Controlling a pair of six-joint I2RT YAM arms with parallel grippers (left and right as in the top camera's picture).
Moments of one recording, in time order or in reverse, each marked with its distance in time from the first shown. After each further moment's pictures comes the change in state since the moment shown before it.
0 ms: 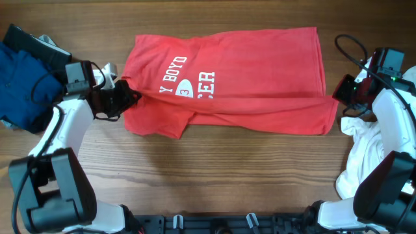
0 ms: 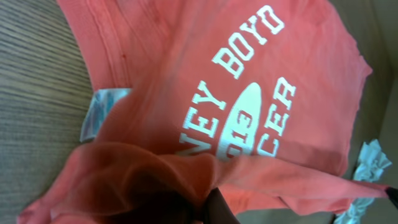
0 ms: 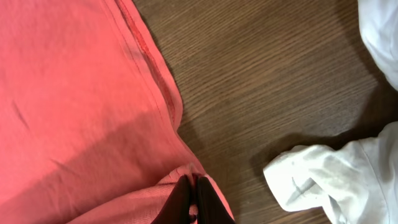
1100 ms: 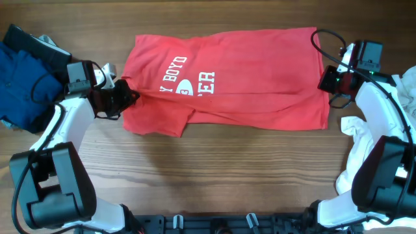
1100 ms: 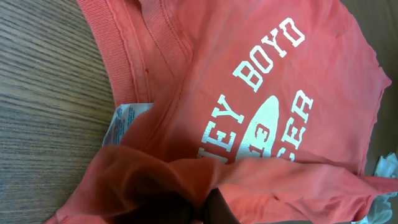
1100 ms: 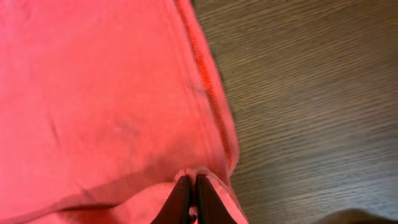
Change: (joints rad) left arm -0.001 0.029 0.000 0.035 -0.049 -0.016; right arm 0.107 0.084 -0.002 0.187 0.010 -0.056
